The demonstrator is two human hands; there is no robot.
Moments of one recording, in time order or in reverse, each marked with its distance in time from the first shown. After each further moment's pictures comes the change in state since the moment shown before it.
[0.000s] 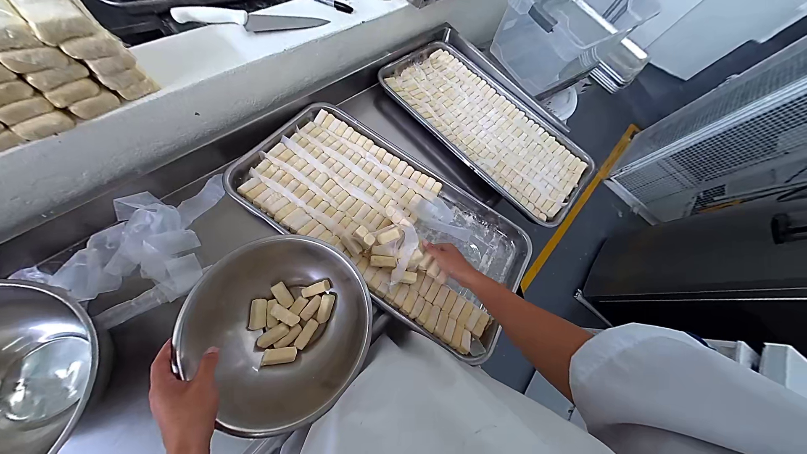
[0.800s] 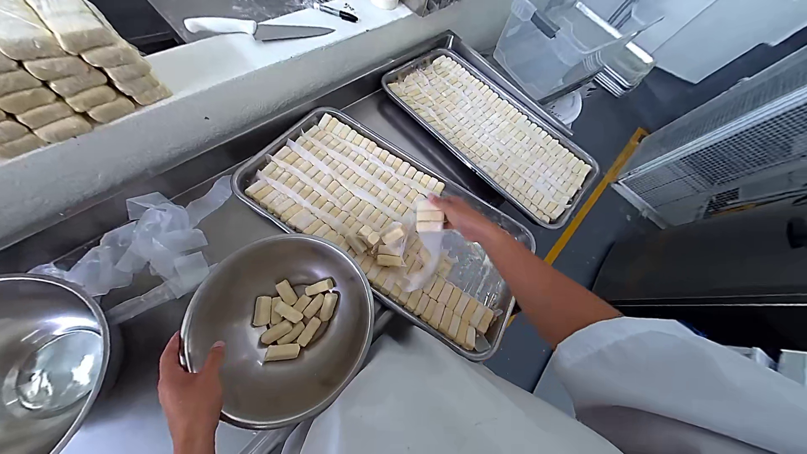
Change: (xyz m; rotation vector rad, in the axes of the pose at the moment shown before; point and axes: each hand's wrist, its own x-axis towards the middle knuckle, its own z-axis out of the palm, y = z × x) left_hand -0.005 0.006 -0.001 -0.006 -0.016 -0.010; right_hand 0.011 -0.092 -0.056 0.258 -0.079 -0.139
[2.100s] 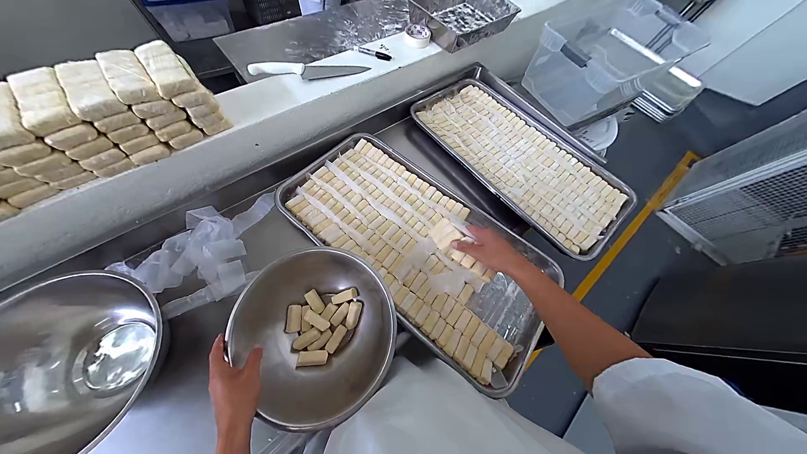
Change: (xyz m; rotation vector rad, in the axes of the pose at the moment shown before) left_hand -0.001 0.002 0.016 0.012 0.028 -0.047; right_hand -0.015 0.001 -0.027 -0.545 -0.026 -0.248
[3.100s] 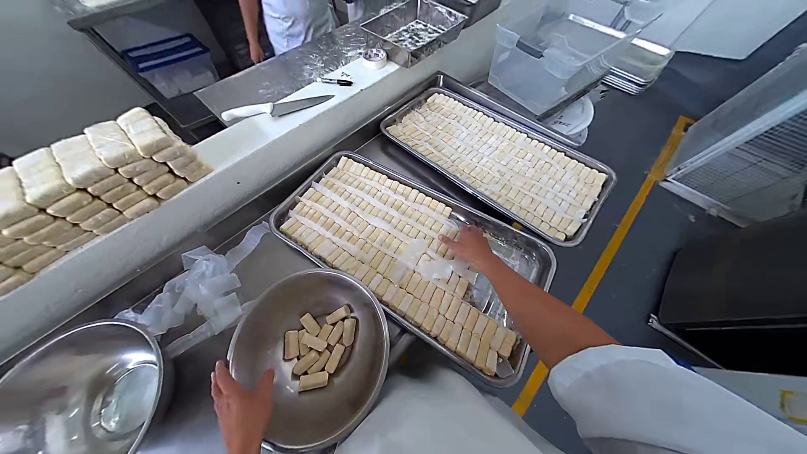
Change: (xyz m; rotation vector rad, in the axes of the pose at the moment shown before) left_hand -0.013 0.022 0.006 0.326 -0.014 0.121; right_hand 0.055 0.088 0.028 -0.202 0.197 0.340
